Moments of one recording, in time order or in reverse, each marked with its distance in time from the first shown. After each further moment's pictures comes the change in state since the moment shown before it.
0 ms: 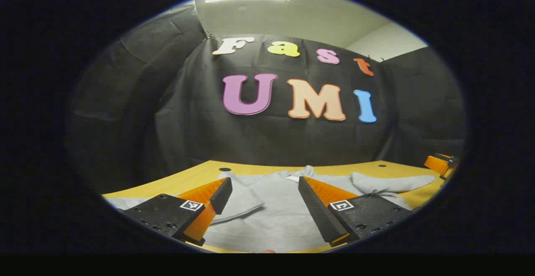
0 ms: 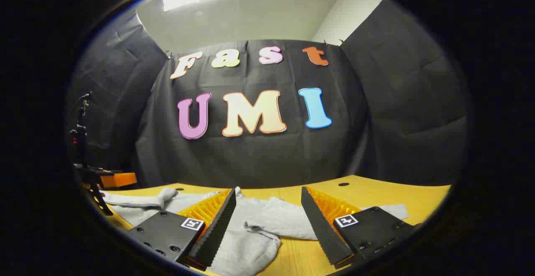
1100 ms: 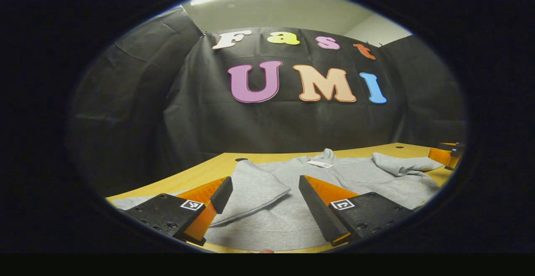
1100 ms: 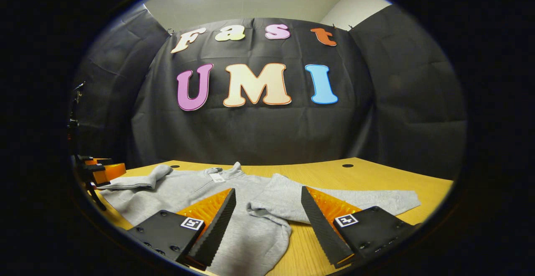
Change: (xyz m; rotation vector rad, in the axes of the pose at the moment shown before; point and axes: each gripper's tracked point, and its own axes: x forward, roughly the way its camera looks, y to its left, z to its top) left arm 0.006 0.014 -0.033 0.073 0.030 0.040; right arm 0.019 0.015 -0.049 -0.034 0.126 -0.001
